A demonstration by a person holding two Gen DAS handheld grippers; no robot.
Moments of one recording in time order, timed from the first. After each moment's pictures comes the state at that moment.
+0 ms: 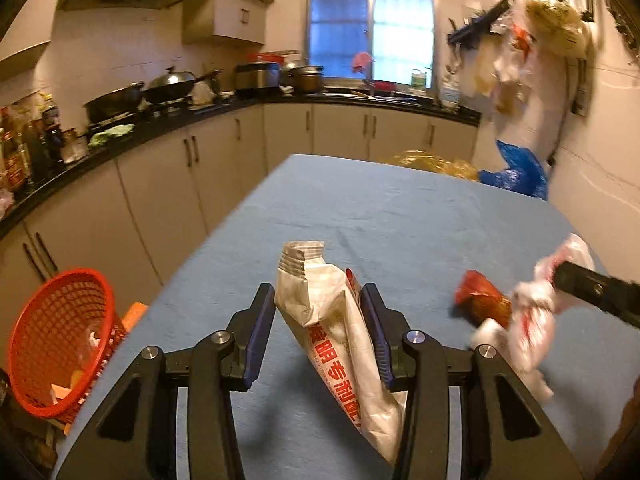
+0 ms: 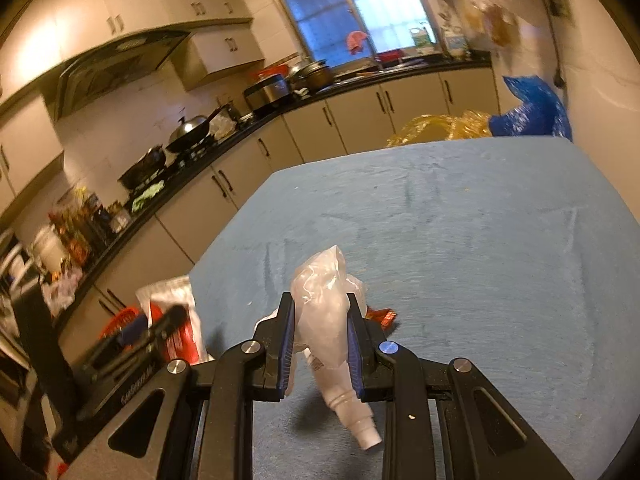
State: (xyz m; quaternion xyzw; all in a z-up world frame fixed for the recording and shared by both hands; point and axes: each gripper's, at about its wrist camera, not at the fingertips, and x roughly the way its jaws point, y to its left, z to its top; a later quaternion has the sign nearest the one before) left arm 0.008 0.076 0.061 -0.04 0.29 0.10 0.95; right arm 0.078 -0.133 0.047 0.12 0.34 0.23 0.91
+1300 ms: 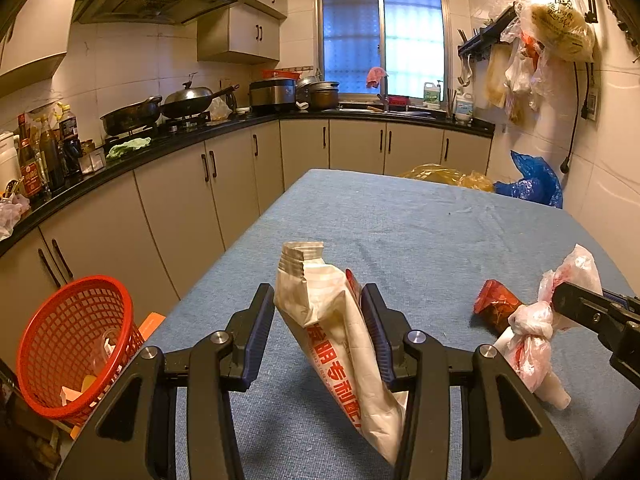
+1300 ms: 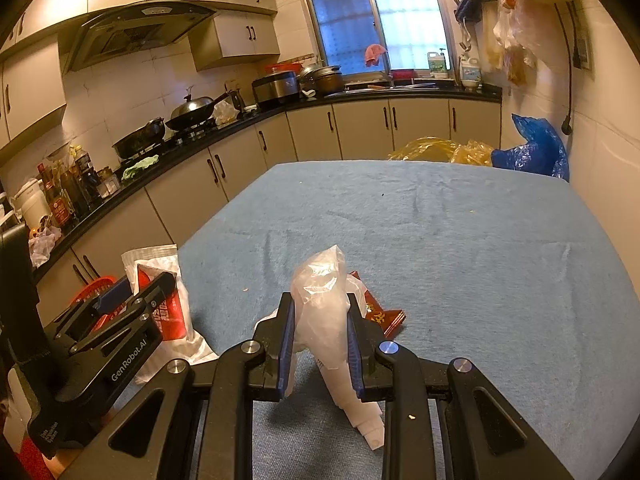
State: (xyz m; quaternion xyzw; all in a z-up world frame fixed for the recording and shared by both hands) left arm -0.003 0.081 0.057 -0.03 0.26 0.12 0.96; right arm 0.062 -0.104 0.044 0.04 0.32 0.21 0.93
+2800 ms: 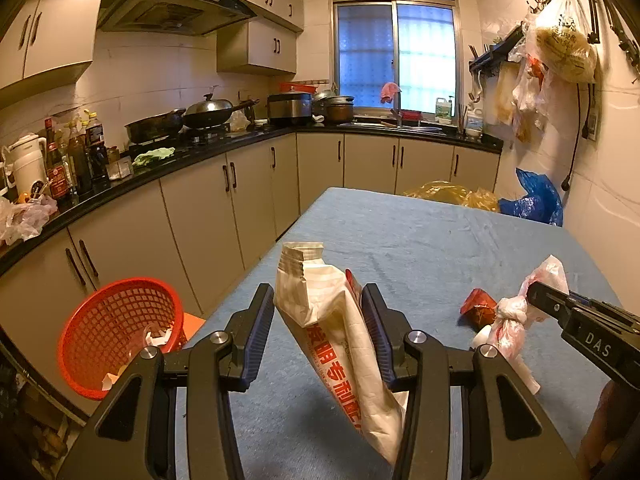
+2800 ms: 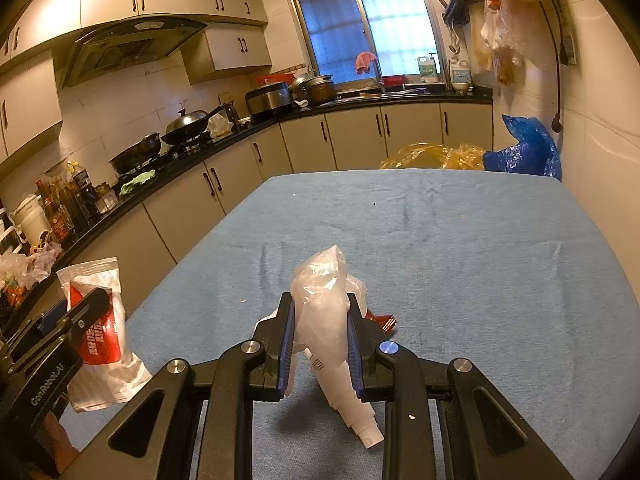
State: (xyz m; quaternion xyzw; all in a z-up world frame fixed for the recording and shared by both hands) left arm -0.052 0.081 0.097 -0.03 0.24 0.15 0.96; right arm 0.054 -0.113 0.053 0.06 0.30 0.20 0.93
